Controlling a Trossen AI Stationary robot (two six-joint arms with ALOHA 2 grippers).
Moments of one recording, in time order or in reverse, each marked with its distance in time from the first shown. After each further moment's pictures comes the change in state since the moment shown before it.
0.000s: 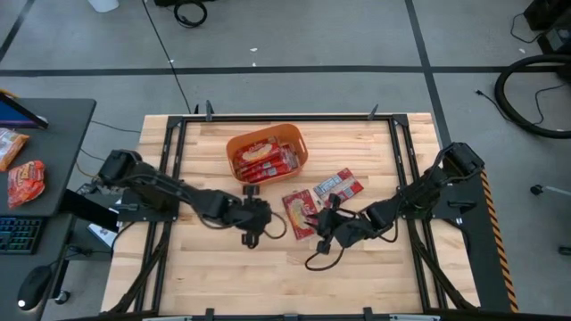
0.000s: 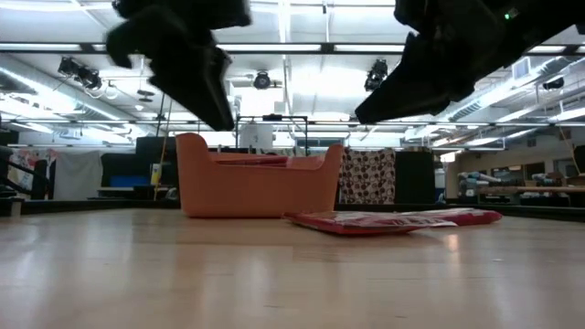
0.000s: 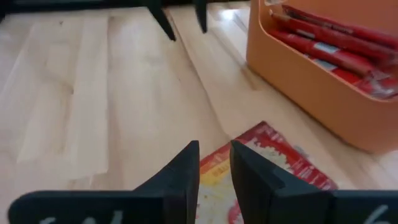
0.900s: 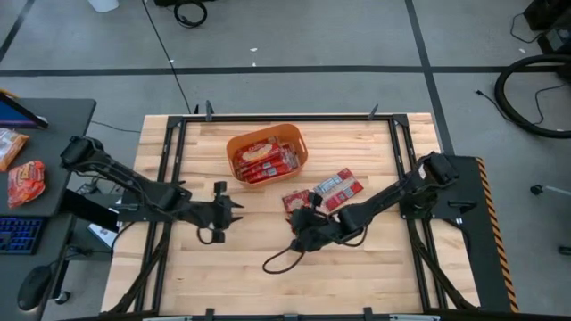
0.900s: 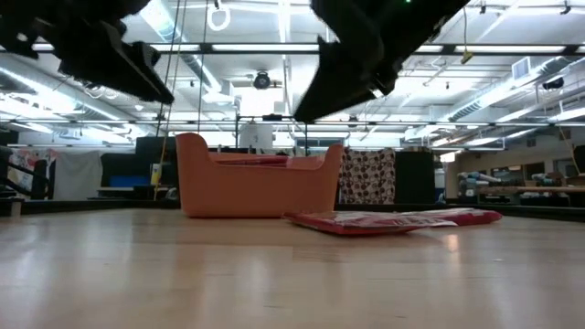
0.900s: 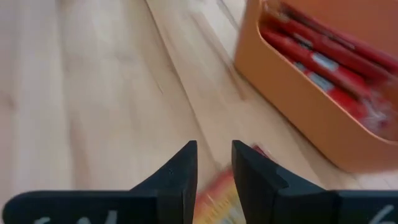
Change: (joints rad) left arm -0.123 -0.541 -0.543 0.380 -0.073 0.024; right arm -0.077 0.229 0.433 -0.405 0.011 0.055
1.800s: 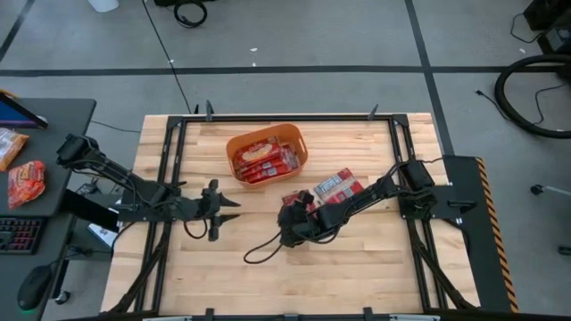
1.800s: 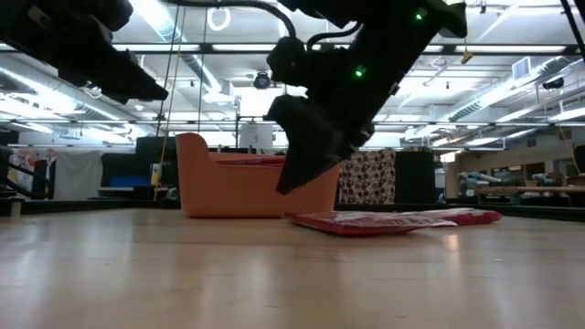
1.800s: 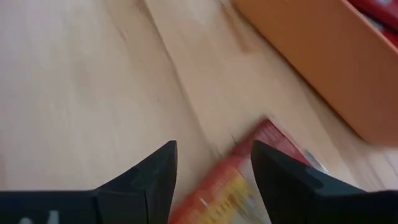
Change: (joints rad) left arm -0.021 -0.181 -0.220 0.288 -0.027 -0.121; right arm -0.098 0.216 0.162 -0.172 -0.078 0.069
